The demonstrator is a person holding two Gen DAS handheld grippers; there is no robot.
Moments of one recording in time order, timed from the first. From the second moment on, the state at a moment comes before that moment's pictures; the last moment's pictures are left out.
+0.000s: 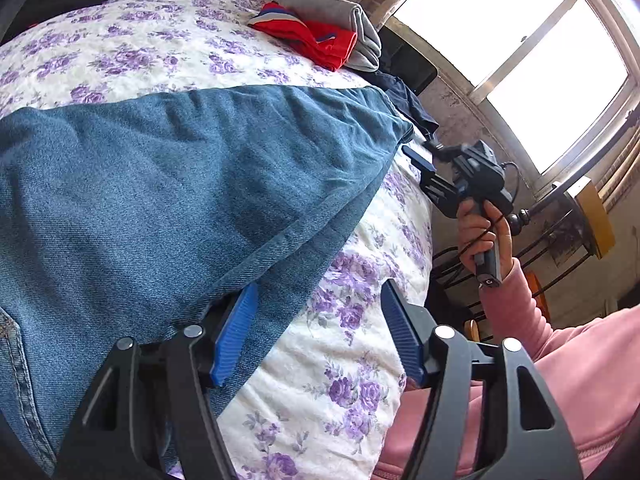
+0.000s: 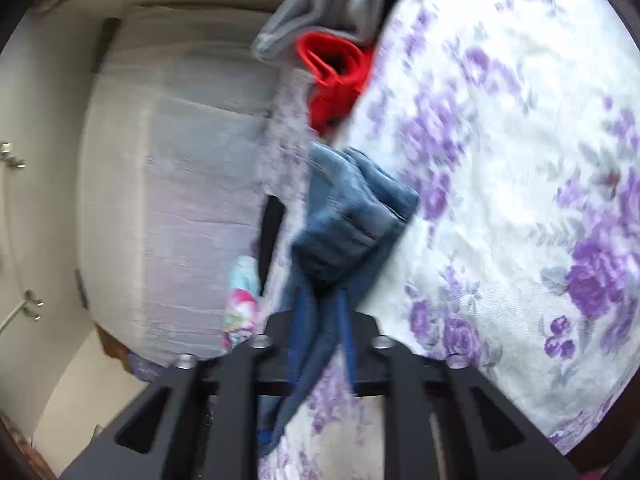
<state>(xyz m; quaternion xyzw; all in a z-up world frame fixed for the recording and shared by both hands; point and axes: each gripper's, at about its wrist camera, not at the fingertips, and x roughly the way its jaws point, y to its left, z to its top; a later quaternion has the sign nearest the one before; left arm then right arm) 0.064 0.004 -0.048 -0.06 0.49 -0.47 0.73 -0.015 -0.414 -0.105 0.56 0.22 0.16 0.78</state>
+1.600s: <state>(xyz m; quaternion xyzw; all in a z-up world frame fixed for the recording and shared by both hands) 0.034 -0.003 -0.046 0.01 0.44 -0.40 0.81 0.046 -0.439 -0.065 0.40 0.29 0.07 0.86</state>
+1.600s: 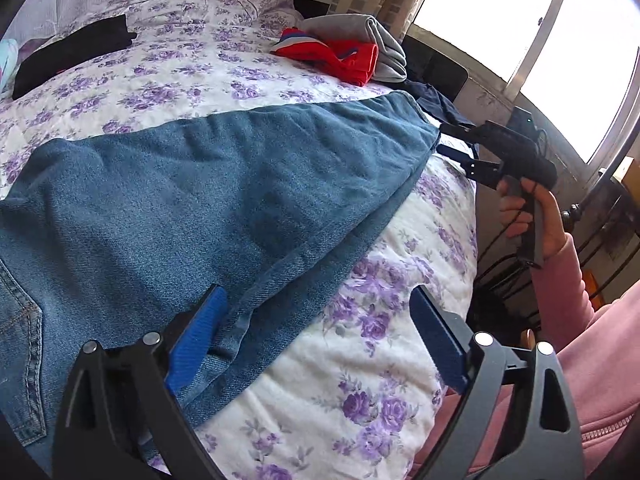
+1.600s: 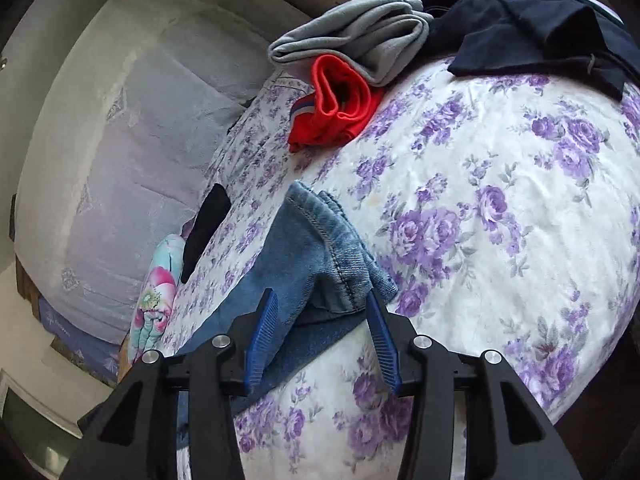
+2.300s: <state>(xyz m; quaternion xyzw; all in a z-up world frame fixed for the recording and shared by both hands) 0.031 -0.003 -0.047 0.01 0.43 -0.39 0.81 0.043 -0.403 0.032 0.04 0.21 0.17 0.96</state>
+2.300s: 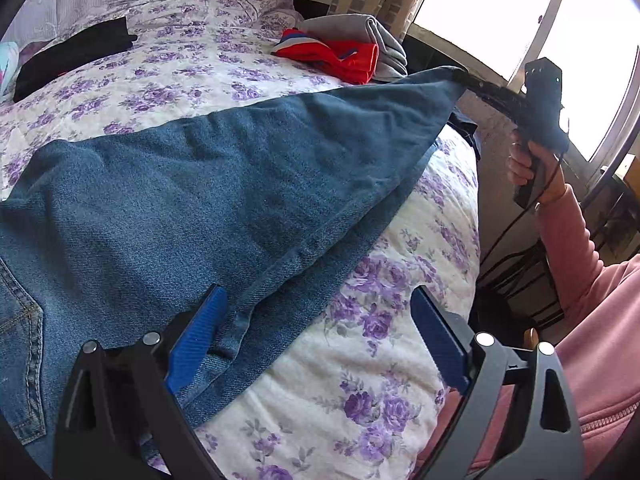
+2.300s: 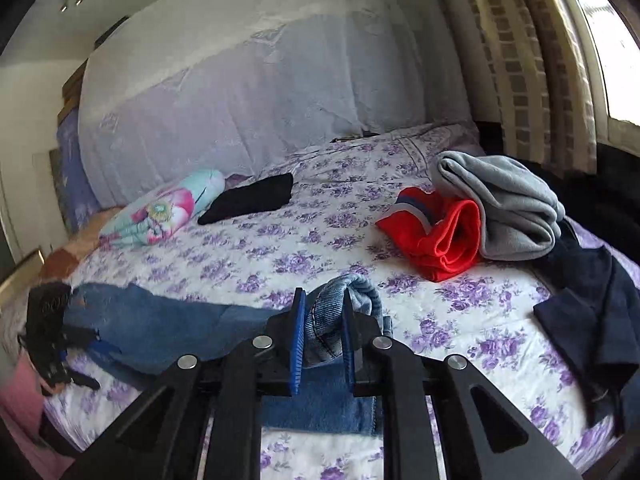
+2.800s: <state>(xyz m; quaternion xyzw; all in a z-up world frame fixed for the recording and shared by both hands) 0.027 0.036 -0.007 0.00 0.42 -0.33 0.84 0.036 -0.344 0.035 0.06 0.23 0.21 0.95</state>
